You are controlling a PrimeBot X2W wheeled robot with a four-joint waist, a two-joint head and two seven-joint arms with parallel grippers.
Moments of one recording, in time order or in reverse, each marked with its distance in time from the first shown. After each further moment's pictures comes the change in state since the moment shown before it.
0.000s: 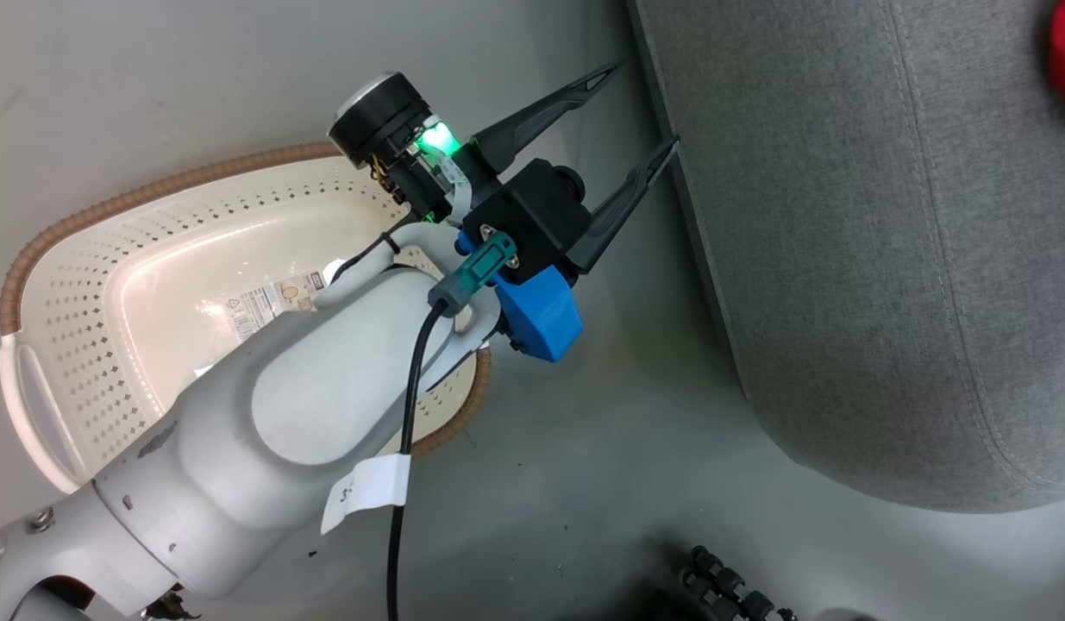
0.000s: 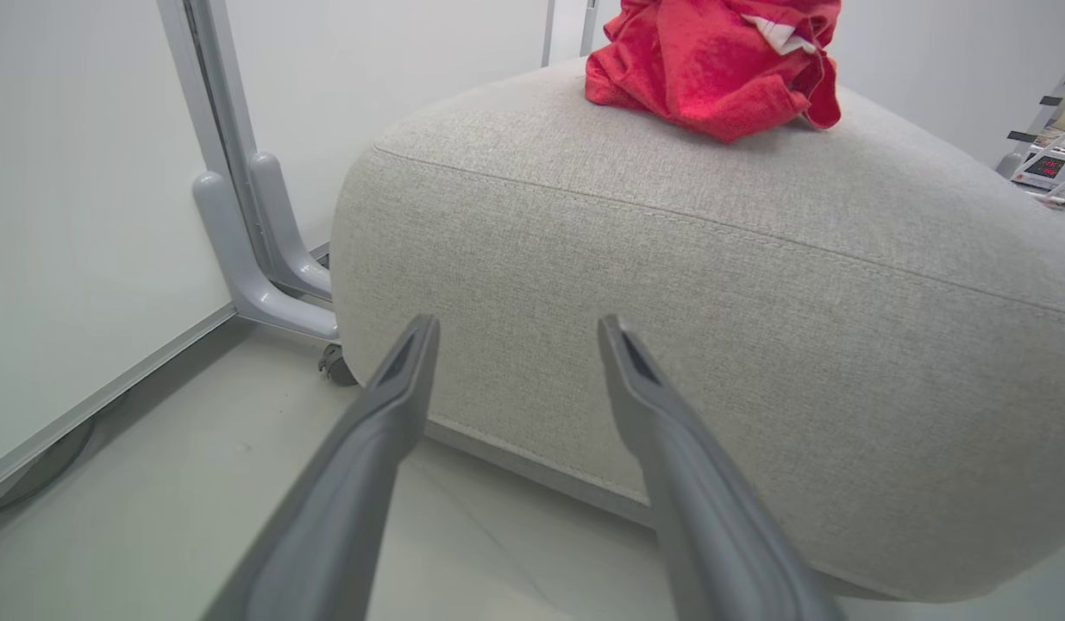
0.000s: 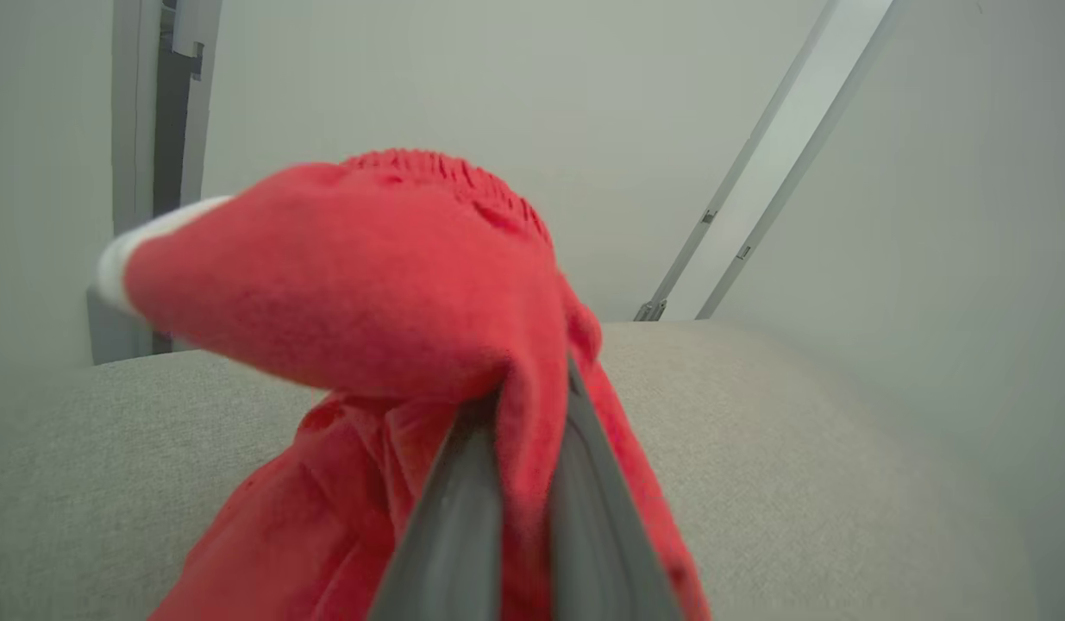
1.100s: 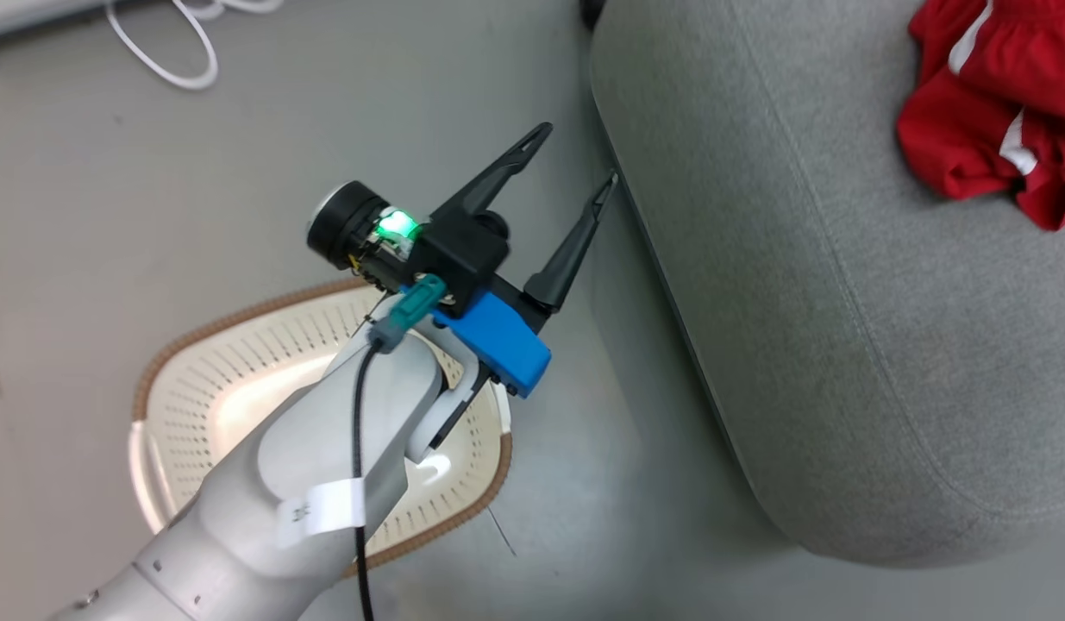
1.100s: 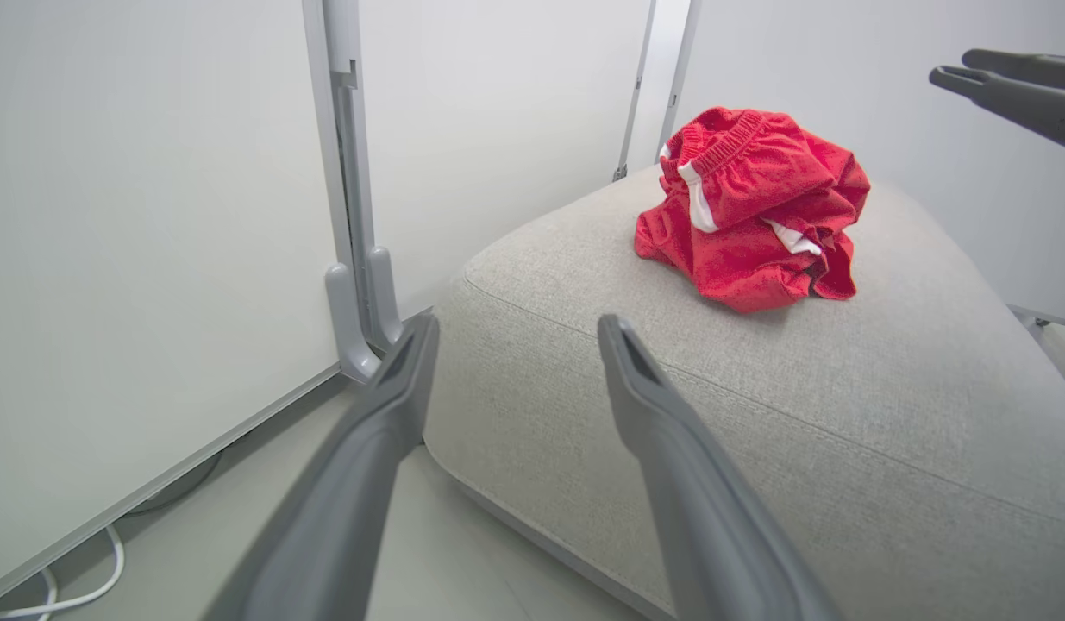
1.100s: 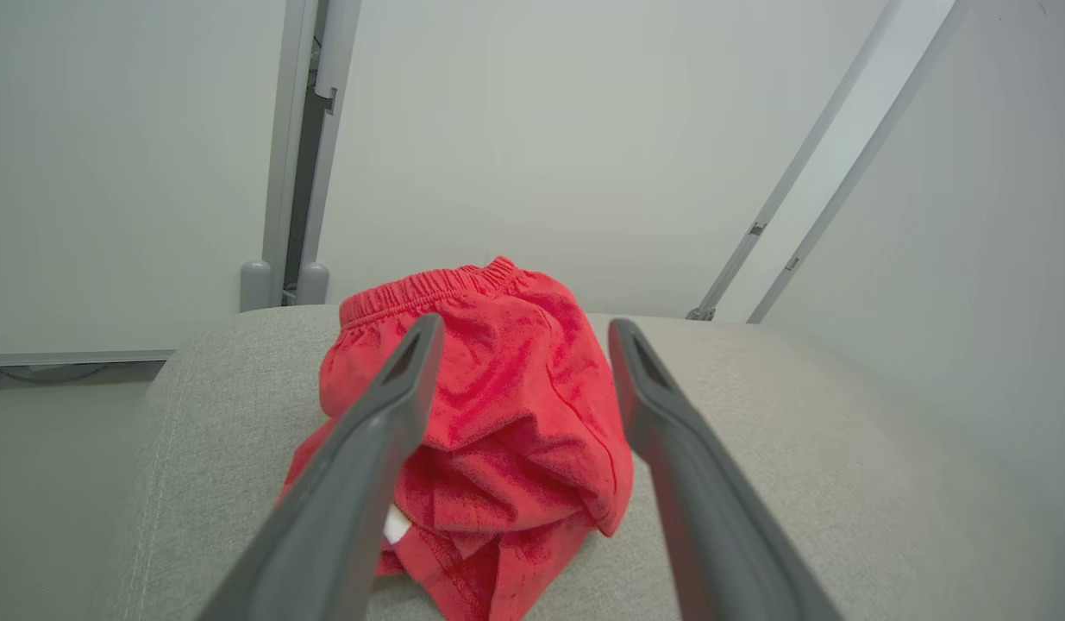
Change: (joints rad) left arm 0.169 -0.053 0.103 0.083 -0.109 0.059 -0.100; right arm 0.446 0.035 0.161 -0.218 0.051 0.000 0.000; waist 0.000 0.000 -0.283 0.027
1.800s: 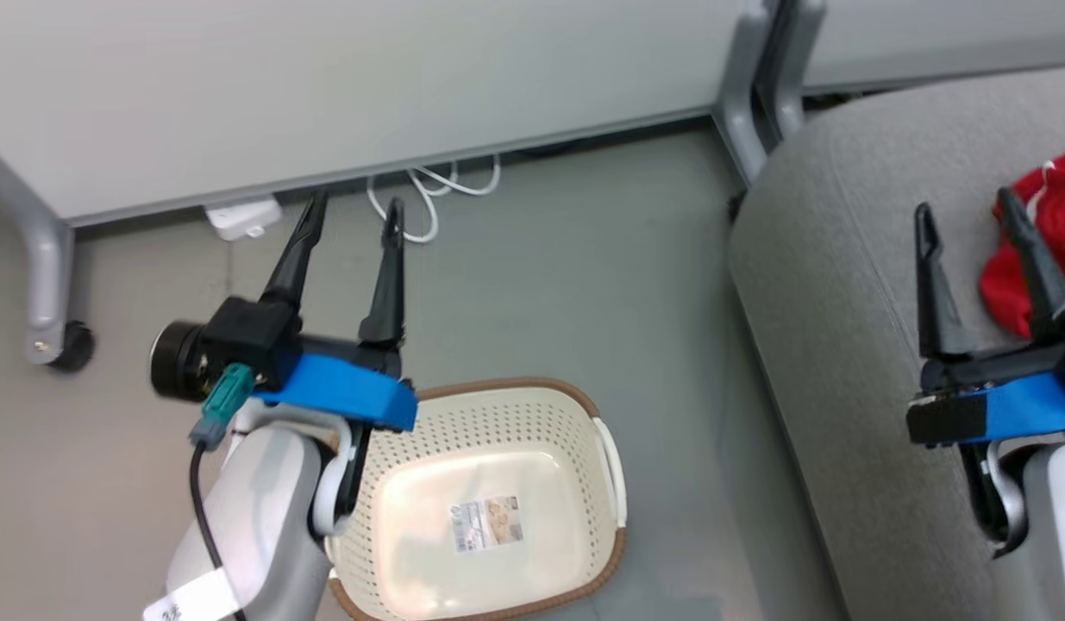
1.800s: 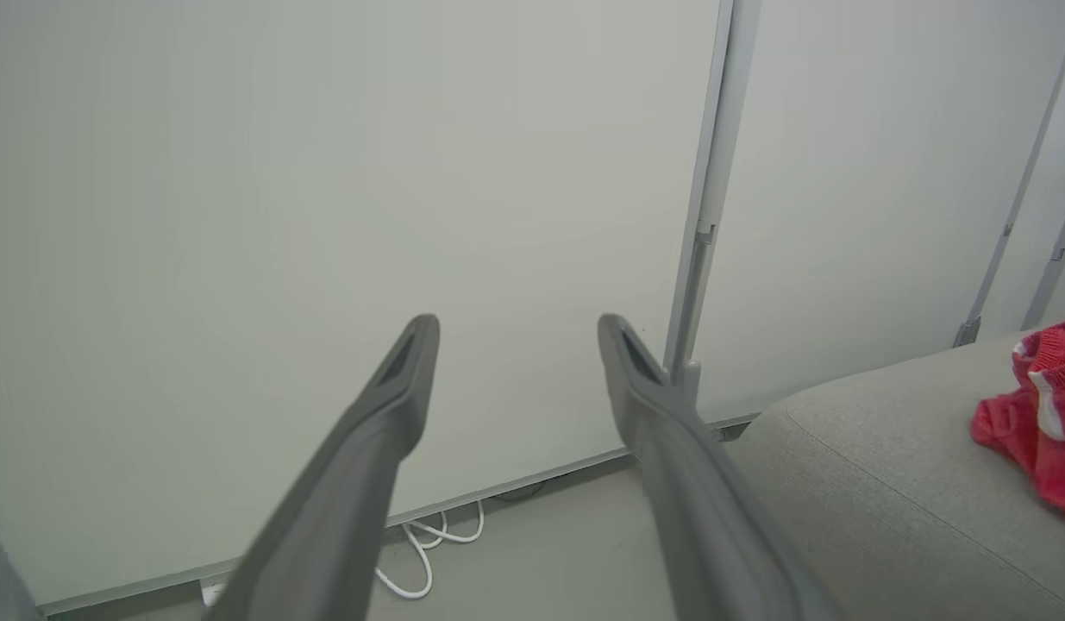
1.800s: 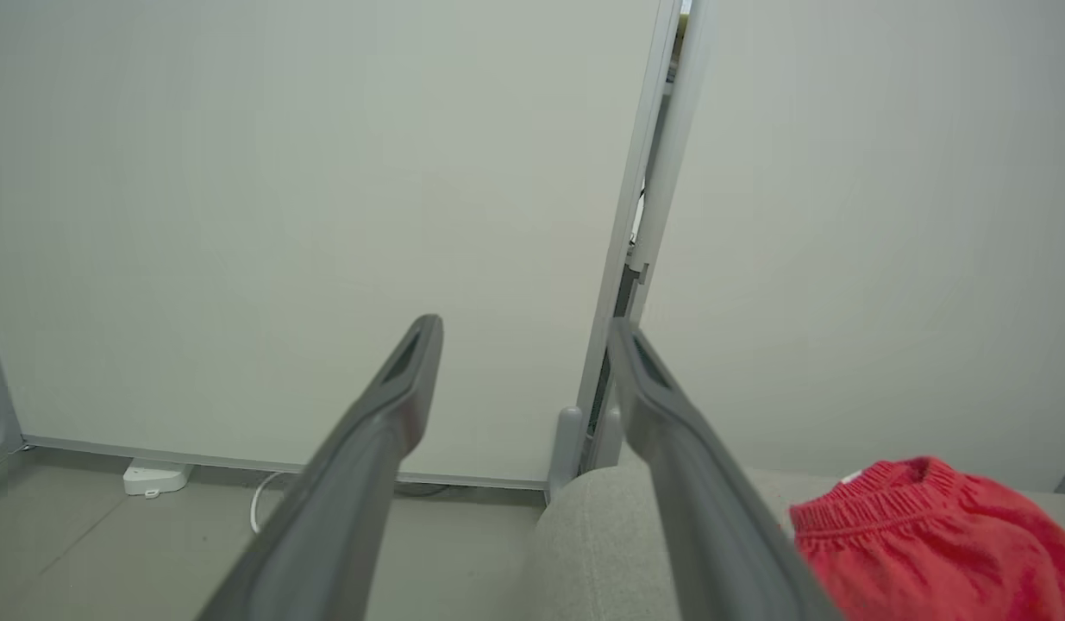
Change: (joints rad) left arm 0.378 -0.065 0.556 -0.132 0.175 0.013 -0.003; right arm 0.139 0.095 0.292 -0.129 0.011 0.000 0.000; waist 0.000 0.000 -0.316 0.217
